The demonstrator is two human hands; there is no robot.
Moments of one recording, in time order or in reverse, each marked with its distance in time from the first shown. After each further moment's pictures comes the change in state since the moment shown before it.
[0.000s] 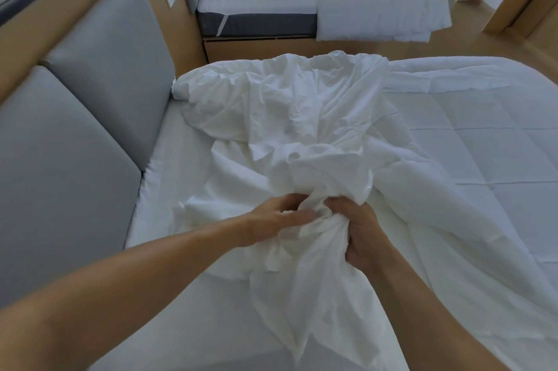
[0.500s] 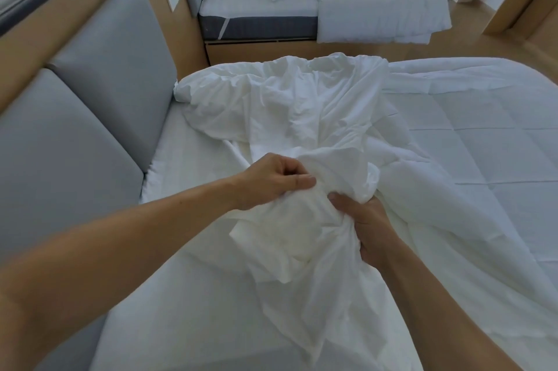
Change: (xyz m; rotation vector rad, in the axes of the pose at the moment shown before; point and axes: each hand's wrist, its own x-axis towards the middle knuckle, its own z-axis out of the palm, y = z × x) left_hand -0.011 0.066 -0.022 0.116 0.163 0.206; right_hand -0.004 -0.013 -0.010 -0.108 -0.009 -0.073
